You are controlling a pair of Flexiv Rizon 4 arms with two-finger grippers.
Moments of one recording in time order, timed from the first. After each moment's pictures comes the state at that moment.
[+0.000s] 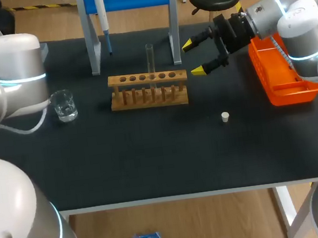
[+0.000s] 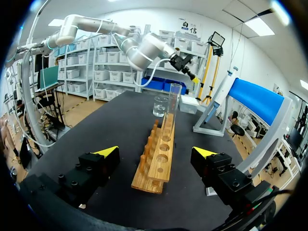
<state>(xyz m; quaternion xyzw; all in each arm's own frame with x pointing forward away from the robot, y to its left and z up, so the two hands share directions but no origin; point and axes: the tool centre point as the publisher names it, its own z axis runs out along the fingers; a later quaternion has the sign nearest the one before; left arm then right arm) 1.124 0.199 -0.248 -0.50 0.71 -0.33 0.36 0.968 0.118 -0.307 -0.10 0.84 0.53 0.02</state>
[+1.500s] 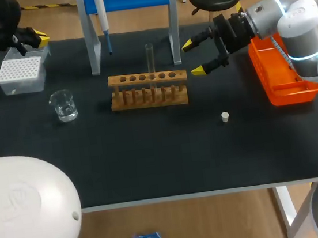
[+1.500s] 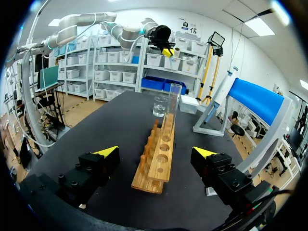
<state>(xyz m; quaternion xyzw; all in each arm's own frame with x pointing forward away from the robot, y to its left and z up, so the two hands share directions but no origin) 0.957 0.081 -0.157 -0.21 0.88 -0.38 0.20 0.968 0.118 -0.307 -0.10 0.84 0.53 0.02</state>
